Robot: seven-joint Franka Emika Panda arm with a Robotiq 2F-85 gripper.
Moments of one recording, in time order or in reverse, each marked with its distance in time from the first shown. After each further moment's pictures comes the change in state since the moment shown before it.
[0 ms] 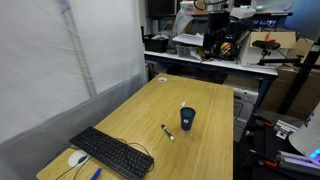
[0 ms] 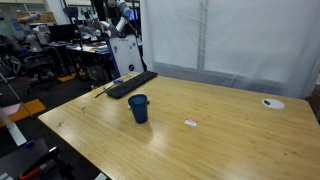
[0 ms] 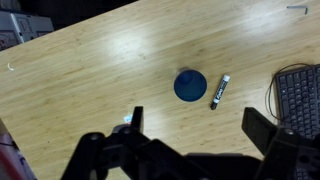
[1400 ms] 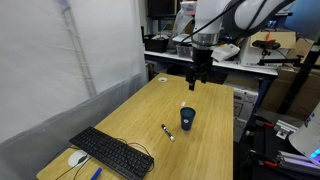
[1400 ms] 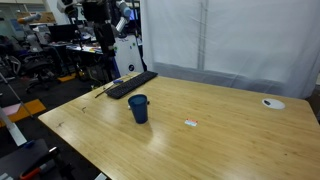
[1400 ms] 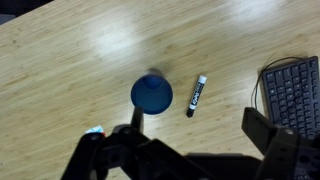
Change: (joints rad) arm 0.079 0.176 0.091 -0.117 0.014 0.342 0.209
